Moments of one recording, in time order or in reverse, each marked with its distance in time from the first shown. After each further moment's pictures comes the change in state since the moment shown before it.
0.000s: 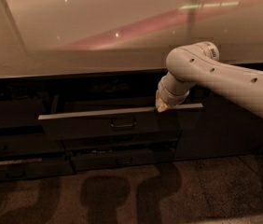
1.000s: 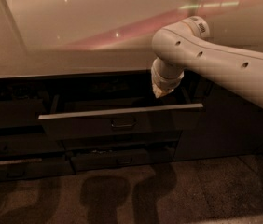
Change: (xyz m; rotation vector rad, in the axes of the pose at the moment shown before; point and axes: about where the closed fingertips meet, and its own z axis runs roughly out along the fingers) arm -0.009 -0.038 -0.050 0.026 0.125 0.007
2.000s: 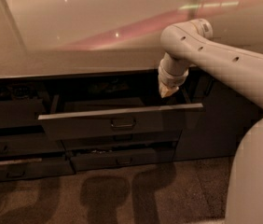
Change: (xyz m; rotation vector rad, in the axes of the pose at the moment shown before) arm 0.033 -0.008 0.040 -0.088 -0.043 0.047
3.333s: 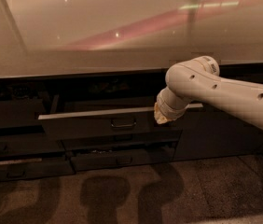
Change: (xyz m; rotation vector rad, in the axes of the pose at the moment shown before) arm -0.045 0.085 0.022 0.064 -0.082 -0.143
